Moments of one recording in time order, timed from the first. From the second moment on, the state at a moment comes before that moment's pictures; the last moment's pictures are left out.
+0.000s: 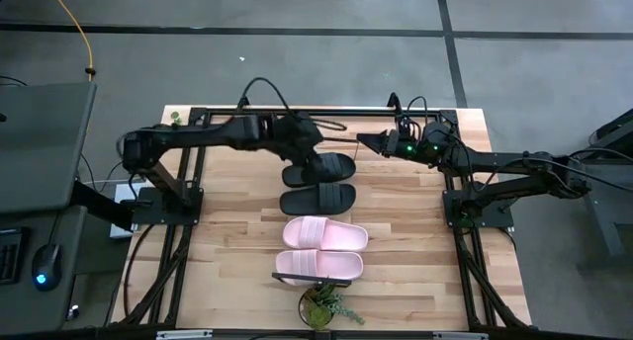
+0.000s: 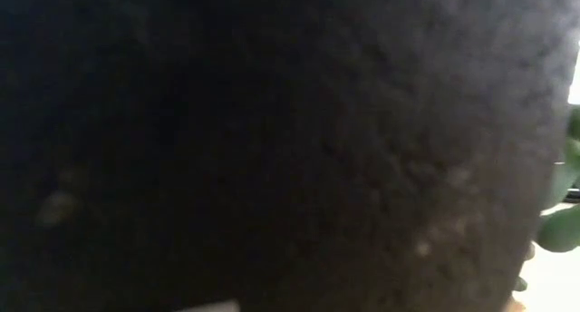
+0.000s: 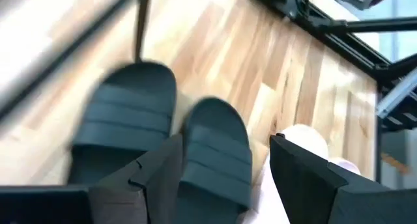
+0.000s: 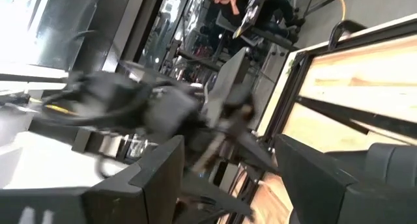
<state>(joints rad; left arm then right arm) 0.32 1.64 1.43 -0.59 0.17 -0.37 -0.30 1.05 0.59 0.50 -0.05 1.14</state>
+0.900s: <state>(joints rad) 0.31 1.58 2.04 -1.15 0.01 -0.23 -0.30 1.05 0.59 0.47 -0.06 1.23</state>
